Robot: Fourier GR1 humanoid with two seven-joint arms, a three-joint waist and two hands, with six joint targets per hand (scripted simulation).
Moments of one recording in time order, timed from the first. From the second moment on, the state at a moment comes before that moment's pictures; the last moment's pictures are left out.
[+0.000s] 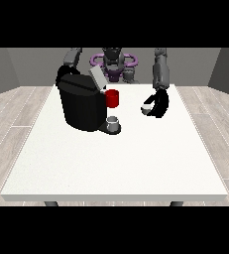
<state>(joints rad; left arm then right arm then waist) -0.64 0.38 0.04 -0.57 -0.56 0.19 -0.22 -0.21 -0.02 -0.01 -1.46 0.01 -0.13 -0.03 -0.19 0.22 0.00</state>
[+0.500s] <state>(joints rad) -0.70 0.39 0.02 -0.55 -0.60 0.13 -0.27 -0.22 -0.03 -0.04 -1.42 -0.01 -0.15 -0.03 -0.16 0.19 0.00</state>
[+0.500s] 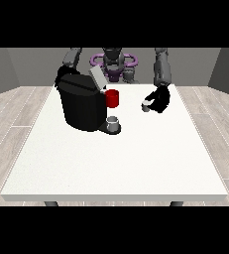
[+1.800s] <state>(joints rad) -1.00 0.45 0.08 -0.66 -0.59 -0.12 -0.17 -0.27 -0.02 -0.03 -1.33 -0.03 -0.13 -0.07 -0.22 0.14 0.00</state>
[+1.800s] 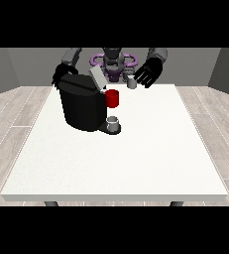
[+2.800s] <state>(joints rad) -1.15 0.45 0.11 -0.64 -0.61 -0.13 -0.12 -0.33 -0.04 -0.04 -1.38 -0.01 -0.16 -0.03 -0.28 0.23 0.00</state>
